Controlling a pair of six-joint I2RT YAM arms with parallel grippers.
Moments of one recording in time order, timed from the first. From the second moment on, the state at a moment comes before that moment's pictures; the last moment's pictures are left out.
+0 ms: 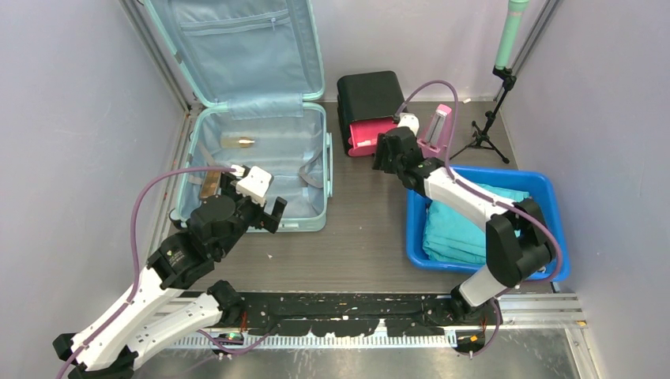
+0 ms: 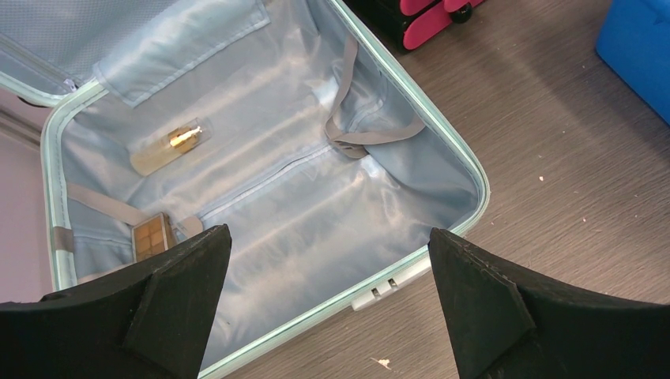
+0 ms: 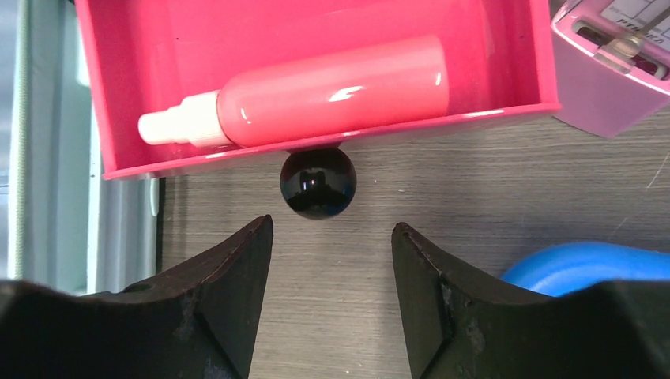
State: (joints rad) left arm -0.81 0.63 0.89 -0.56 -0.39 0.11; right arm 0.51 1.54 1.08 -0.15 0.32 0.44
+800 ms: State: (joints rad) left arm -0.81 0.62 0.89 -0.56 -0.40 0.11; right arm 0.51 1.70 1.25 -0.02 0.39 0.32
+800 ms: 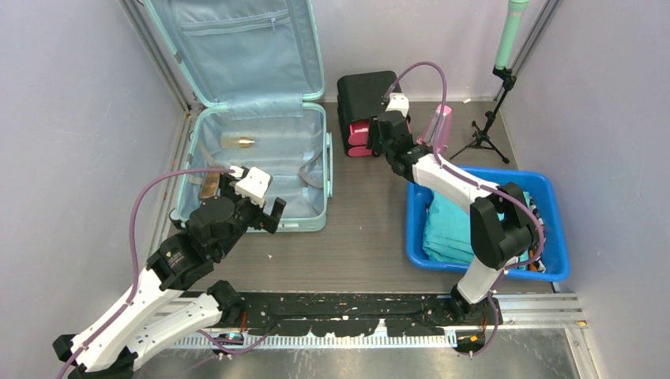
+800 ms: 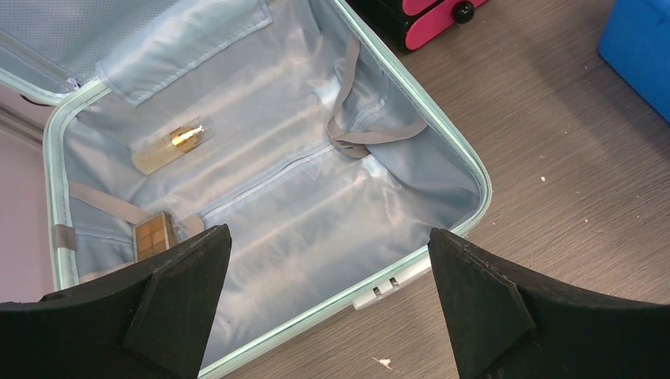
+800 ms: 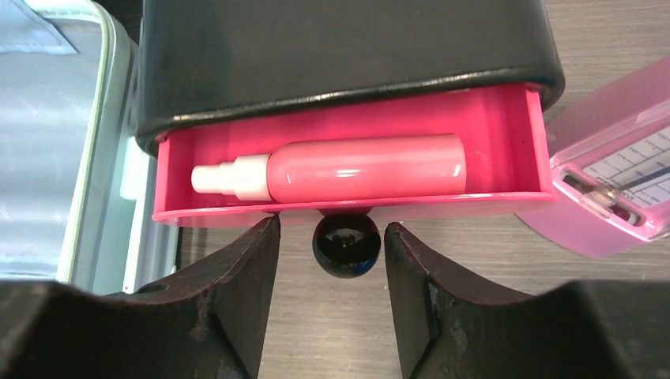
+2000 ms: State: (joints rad) left arm -0.81 0.63 0.88 -0.56 -0.38 0.11; right arm 0.50 1.79 1.24 0.23 0.44 0.25
